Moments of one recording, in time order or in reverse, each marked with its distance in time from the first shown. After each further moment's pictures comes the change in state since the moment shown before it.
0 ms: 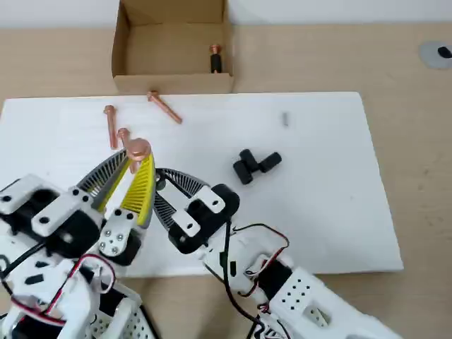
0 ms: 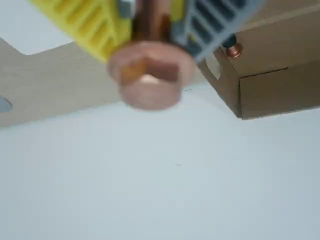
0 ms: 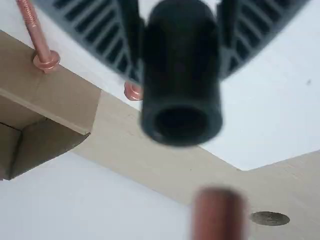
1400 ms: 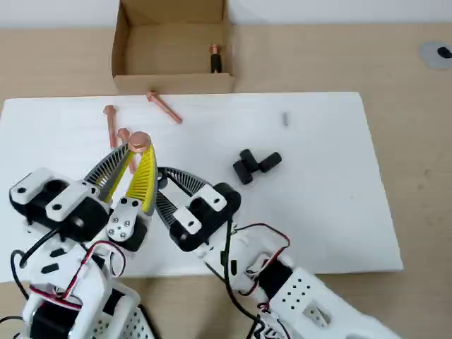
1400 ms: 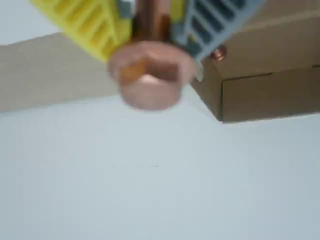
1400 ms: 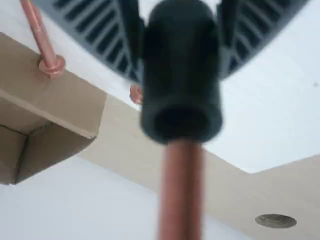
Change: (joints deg) left arm -3.3 -4.4 10.9 -7.6 1.4; right arm 0.7 0.0 0.2 0.0 -0.3
